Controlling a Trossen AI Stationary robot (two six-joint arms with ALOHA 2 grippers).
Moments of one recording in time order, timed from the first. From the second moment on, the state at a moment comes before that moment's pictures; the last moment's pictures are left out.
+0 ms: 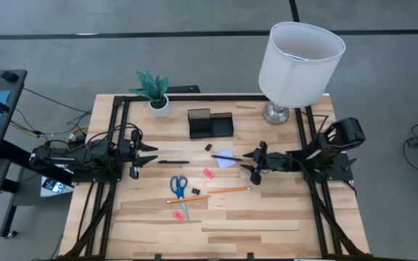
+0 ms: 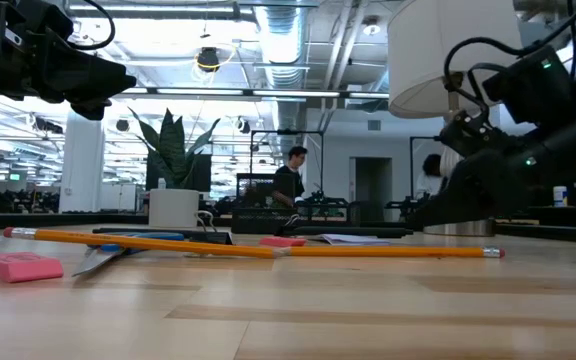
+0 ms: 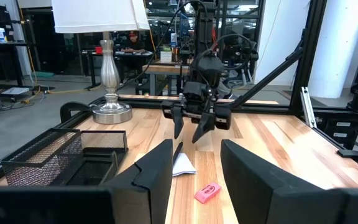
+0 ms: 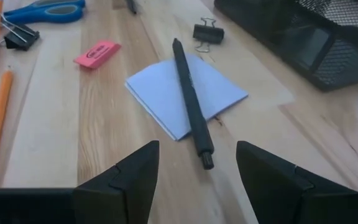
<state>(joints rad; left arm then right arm) -0.05 0.01 0.01 0.05 -0.11 -0.02 0.12 1.66 0.16 0.97 0.34 0.18</state>
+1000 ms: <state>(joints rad) -0.05 0.01 0.01 0.05 -0.11 -0.02 -0.01 1.66 0.19 0.94 0.17 0.10</state>
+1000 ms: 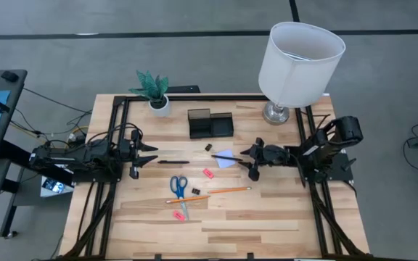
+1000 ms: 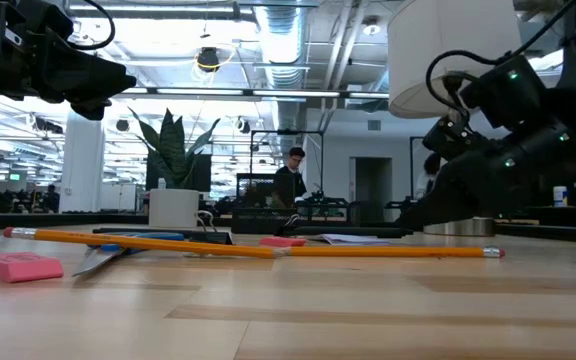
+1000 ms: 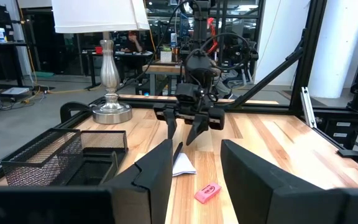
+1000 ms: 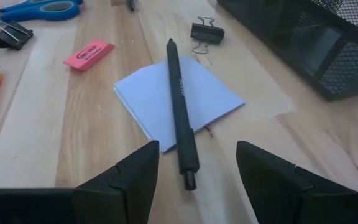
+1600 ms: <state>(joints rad) -0.05 0.01 0.01 0.05 -0.11 -0.02 -0.02 1.66 0.19 0.92 0.13 0.08</state>
